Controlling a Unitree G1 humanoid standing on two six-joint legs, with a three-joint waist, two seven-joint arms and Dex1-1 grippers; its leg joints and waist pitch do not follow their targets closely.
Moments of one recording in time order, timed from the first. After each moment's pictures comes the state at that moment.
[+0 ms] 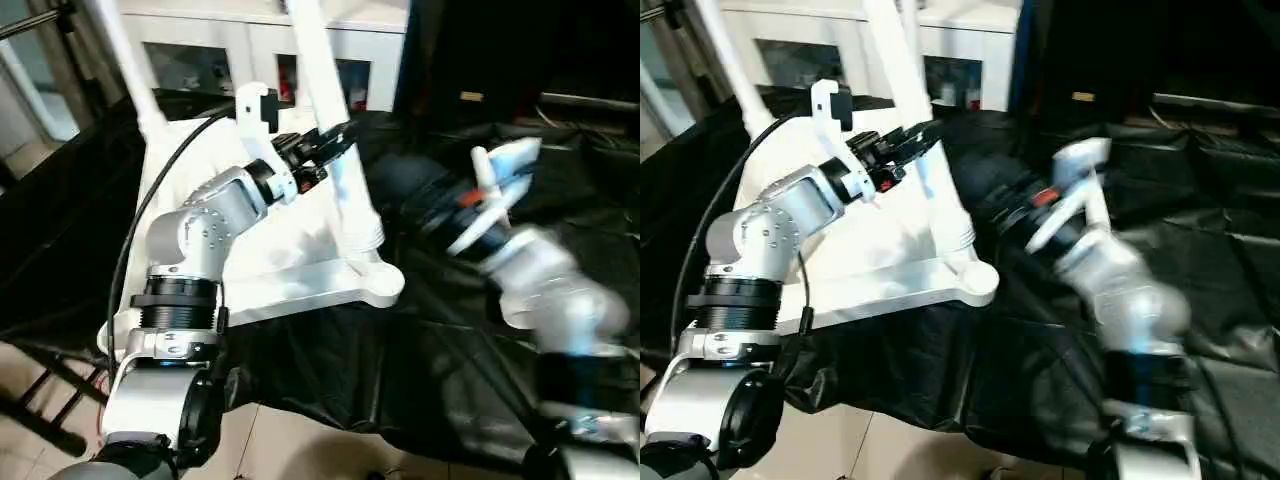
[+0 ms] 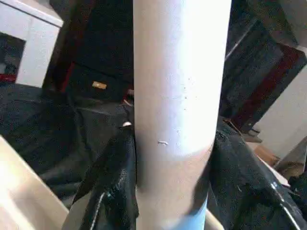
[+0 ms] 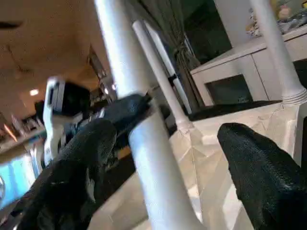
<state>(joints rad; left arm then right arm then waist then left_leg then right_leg) -0.83 0.08 0.20 0.34 -0.53 0.66 -0.53 -0.53 -0.21 -0.29 0.08 0.72 0.67 0.68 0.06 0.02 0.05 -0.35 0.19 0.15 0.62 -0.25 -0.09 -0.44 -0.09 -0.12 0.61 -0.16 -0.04</state>
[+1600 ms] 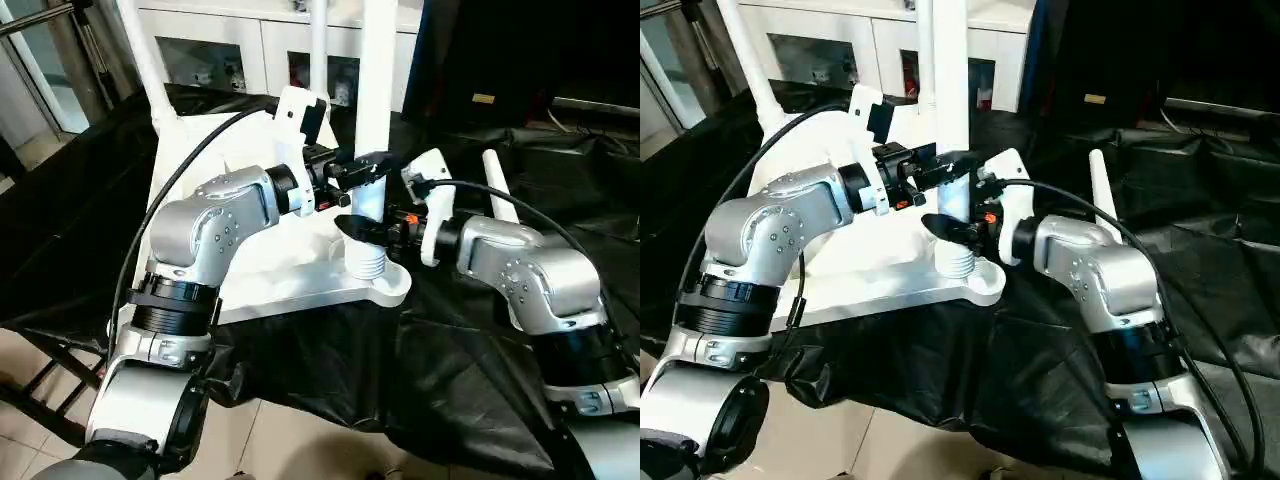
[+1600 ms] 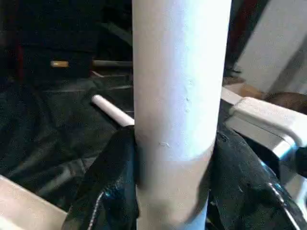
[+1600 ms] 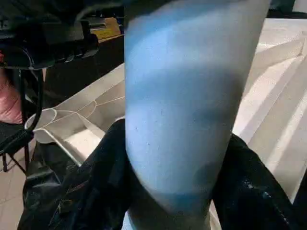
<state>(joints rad) -0.82 0.16 -0.02 0.20 -0.50 0.74 -0.65 -0.59 -0.34 0.09 0.09 0.45 0.74 0.74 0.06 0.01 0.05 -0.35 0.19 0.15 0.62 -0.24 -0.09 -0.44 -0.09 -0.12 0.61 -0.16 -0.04</state>
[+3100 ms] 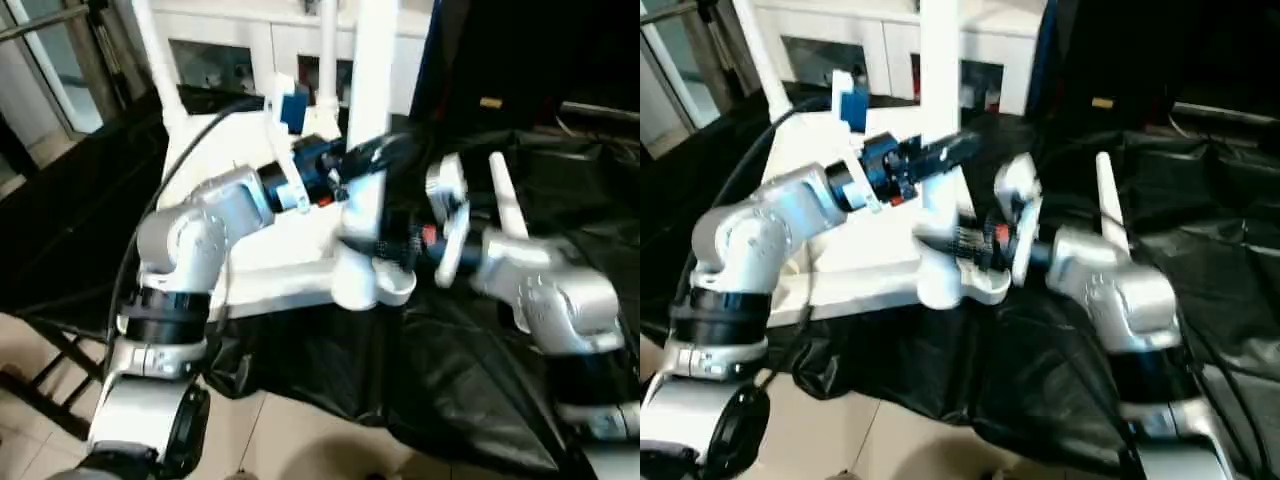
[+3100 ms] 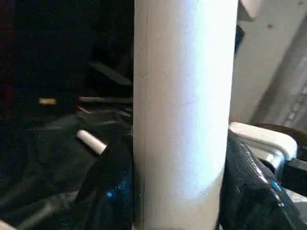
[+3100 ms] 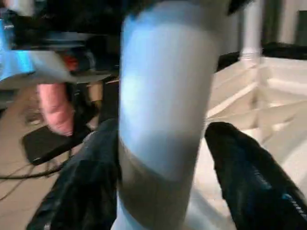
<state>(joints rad) -0.77 0.13 0.04 0.12 -0.59 0.69 -0.68 -0.56 -0.34 0.06 0.04 0.53 0.66 0.83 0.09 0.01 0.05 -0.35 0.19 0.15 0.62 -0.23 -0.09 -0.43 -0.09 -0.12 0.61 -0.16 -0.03</state>
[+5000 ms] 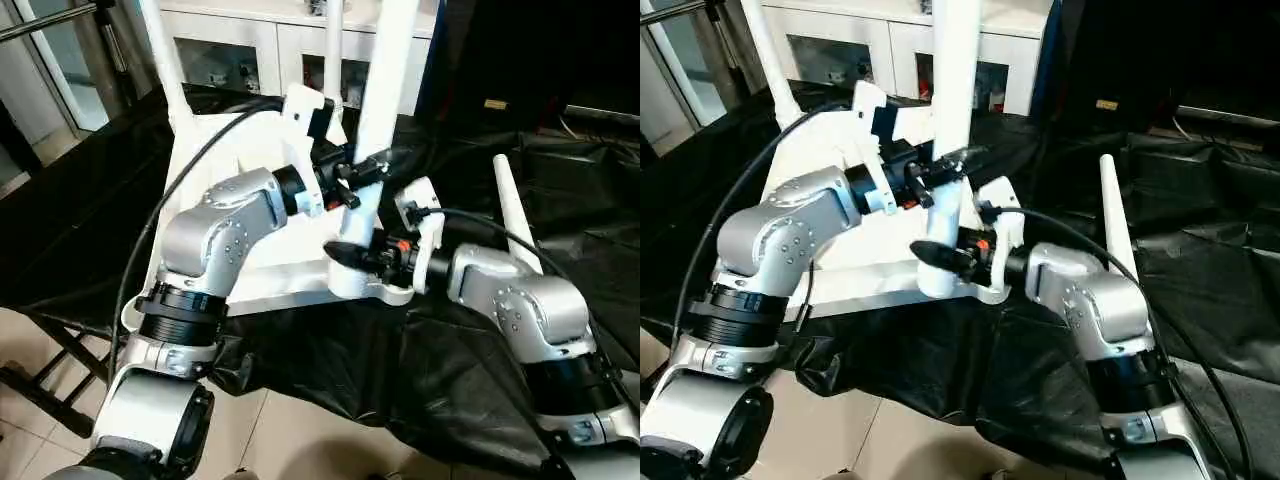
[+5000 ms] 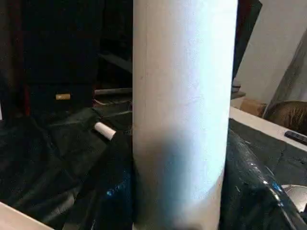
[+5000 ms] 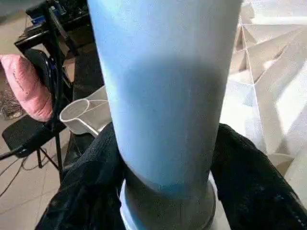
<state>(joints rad) -0.79 0.13 -0.04 0.18 -0.48 0.59 -0.68 -0.51 -0.29 0.11 0.05 0.48 0.77 0.70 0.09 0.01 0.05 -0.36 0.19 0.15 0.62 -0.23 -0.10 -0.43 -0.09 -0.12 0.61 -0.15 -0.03</state>
